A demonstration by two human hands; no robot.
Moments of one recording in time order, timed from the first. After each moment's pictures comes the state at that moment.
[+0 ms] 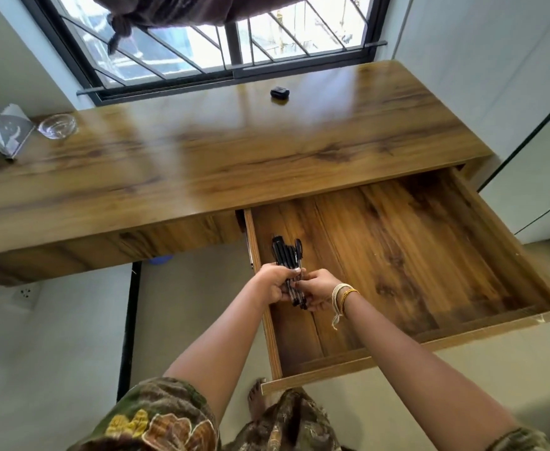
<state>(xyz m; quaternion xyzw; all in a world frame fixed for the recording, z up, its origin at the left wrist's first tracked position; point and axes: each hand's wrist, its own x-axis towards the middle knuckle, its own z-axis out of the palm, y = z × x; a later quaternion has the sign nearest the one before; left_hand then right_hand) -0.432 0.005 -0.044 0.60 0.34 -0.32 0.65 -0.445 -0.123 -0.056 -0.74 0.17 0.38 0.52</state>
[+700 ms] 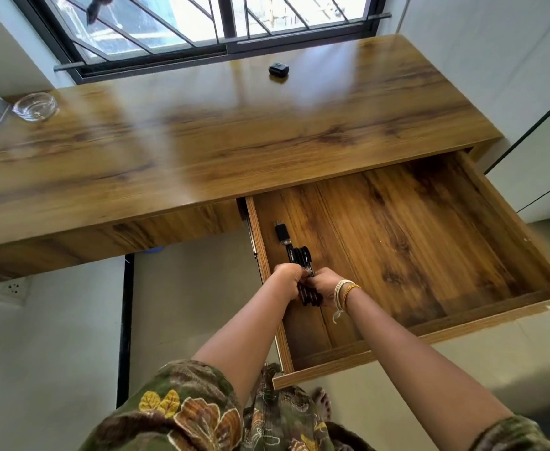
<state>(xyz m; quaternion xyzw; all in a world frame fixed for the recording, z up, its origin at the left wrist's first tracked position) -0.417 -0.012 -0.104 0.57 0.45 -0.37 0.58 -0.447 -0.110 -0.080 -0.71 0.25 0.39 0.53</state>
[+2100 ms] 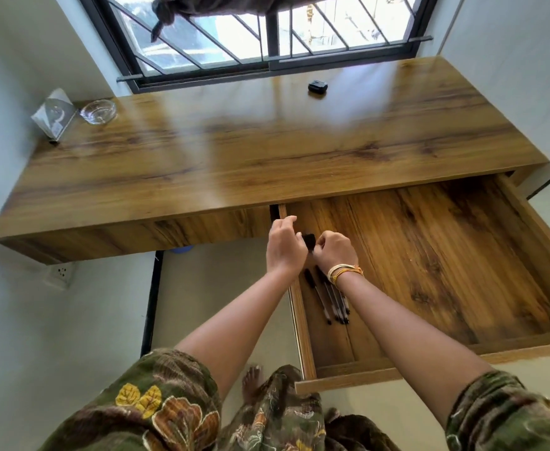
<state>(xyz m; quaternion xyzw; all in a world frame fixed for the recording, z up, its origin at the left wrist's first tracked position) -0.414 0.049 -0.012 0.92 0.12 0.06 0.37 -0.392 -0.058 -0.047 -0.96 0.04 0.04 0.27</state>
